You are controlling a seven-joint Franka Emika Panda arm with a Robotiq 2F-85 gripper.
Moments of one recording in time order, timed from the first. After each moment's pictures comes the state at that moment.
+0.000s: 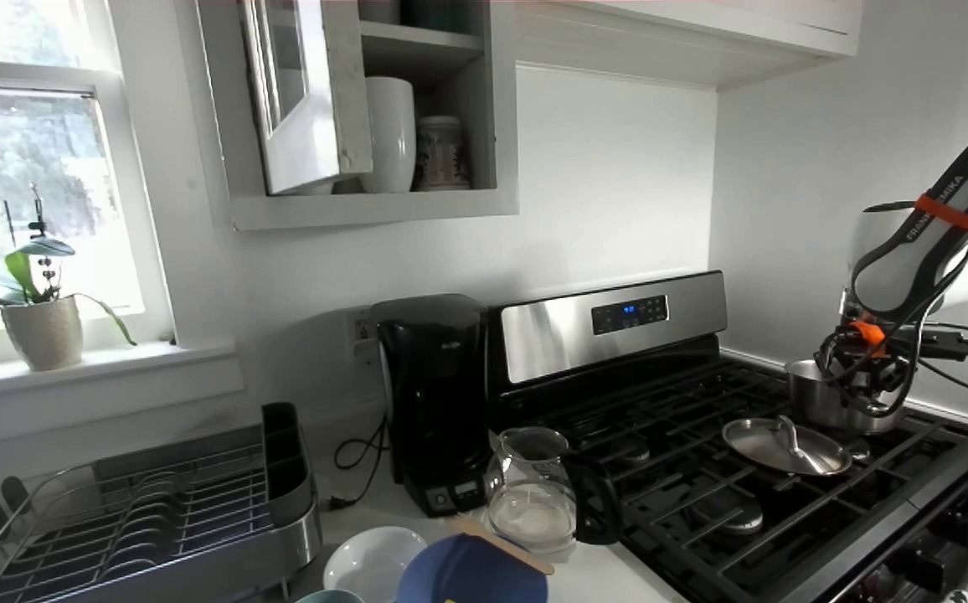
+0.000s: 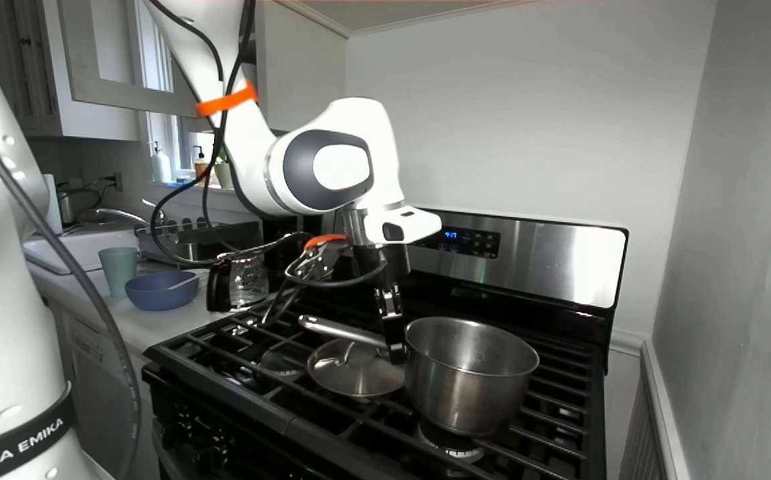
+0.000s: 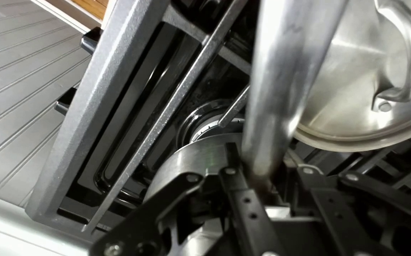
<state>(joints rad) -0.49 -0.14 -0.14 -2.75 -0.36 2.78 0.70</state>
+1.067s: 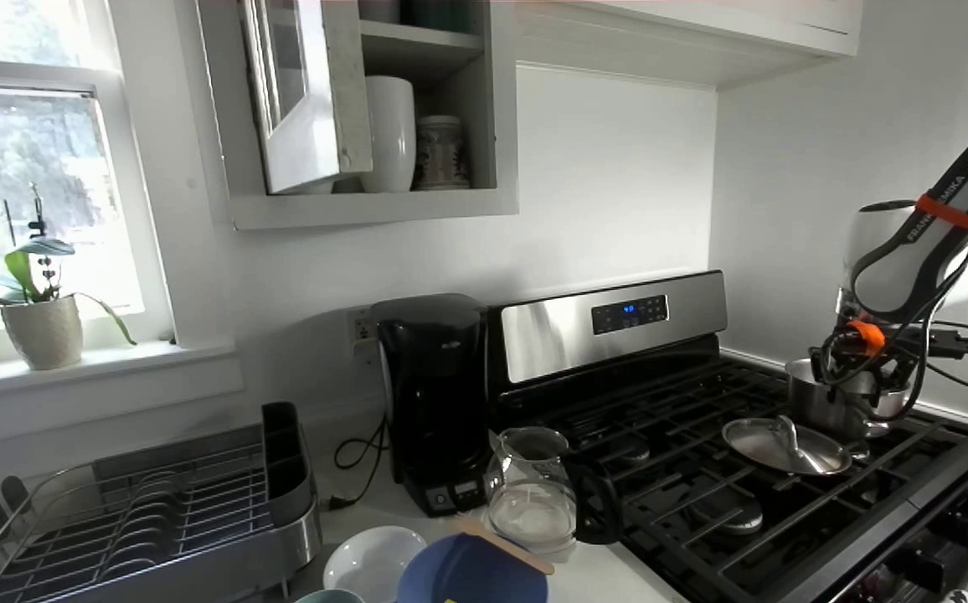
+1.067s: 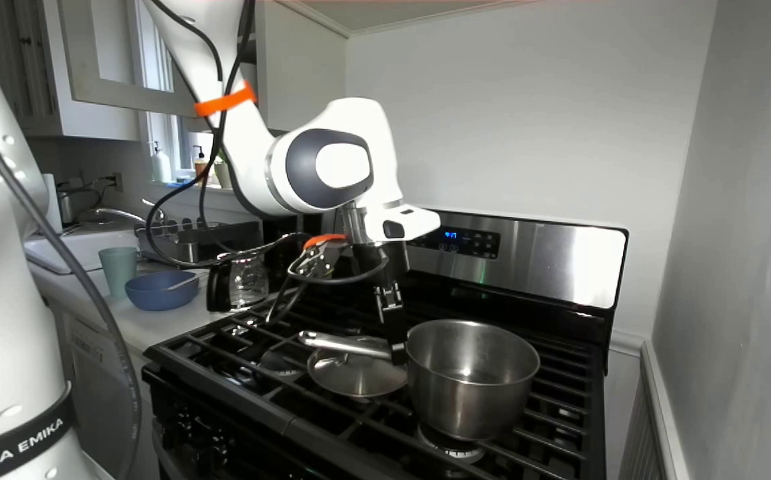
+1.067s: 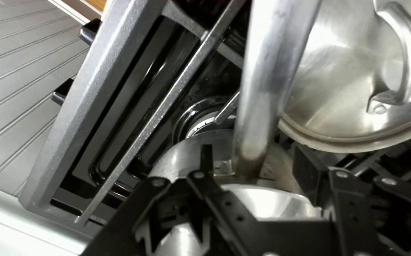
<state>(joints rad) -0.48 -0.14 -0.14 -2.74 -0.39 2.78 0.71</state>
